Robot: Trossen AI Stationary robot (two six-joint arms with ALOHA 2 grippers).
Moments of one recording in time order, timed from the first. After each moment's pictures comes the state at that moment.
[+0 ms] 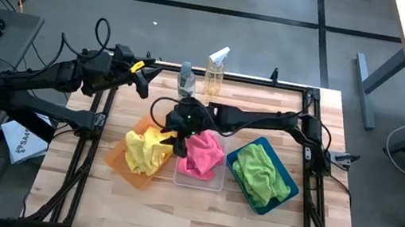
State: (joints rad) left arm 0.14 0.90 1.11 -0.45 -0.55 -0.31; right arm -0.03 2.10 1.80 -0.30 -0.29 0.00
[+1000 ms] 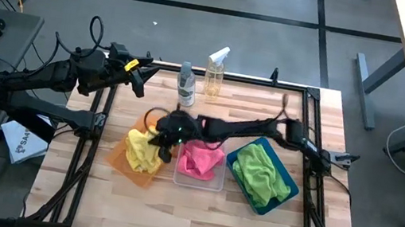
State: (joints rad) left arm 0.14 0.86 1.11 -0.45 -0.53 -0.34; right arm 0.00 2.27 1.80 0.01 -0.24 0.25
